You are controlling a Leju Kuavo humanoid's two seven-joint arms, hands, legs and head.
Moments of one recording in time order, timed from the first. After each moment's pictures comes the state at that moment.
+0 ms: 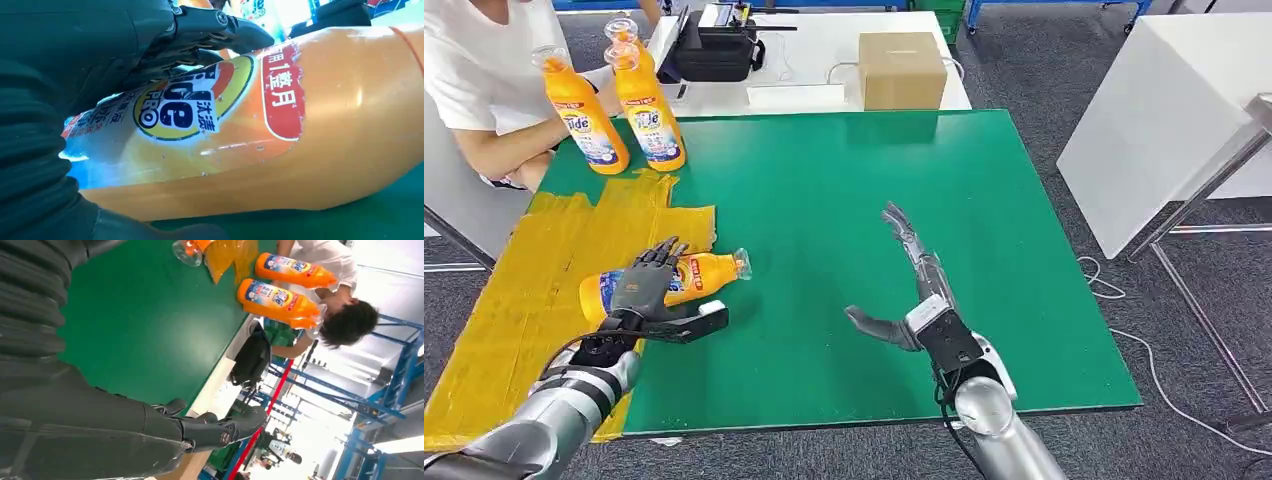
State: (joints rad) left arm -0.63 0.07 -0.33 -0.41 -1.39 0.52 -0.04; right arm -0.16 -0.02 0.40 -1.57 0.15 -0.05 -0.31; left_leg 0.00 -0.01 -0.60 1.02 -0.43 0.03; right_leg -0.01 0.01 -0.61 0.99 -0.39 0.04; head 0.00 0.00
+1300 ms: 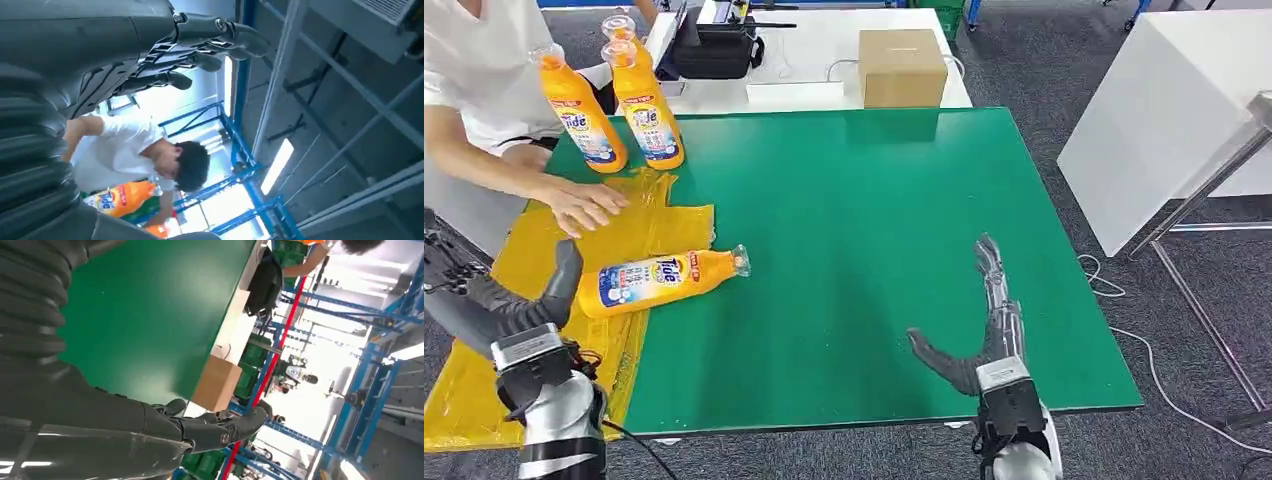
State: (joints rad) left arm -0.12 -0.24 0.12 -1.73 -0.50 0.69 -0.69; right arm 0.13 -0.05 0.28 -1.81 0.20 -0.27 -0.35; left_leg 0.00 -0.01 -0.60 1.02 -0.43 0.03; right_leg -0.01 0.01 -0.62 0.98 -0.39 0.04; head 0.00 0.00
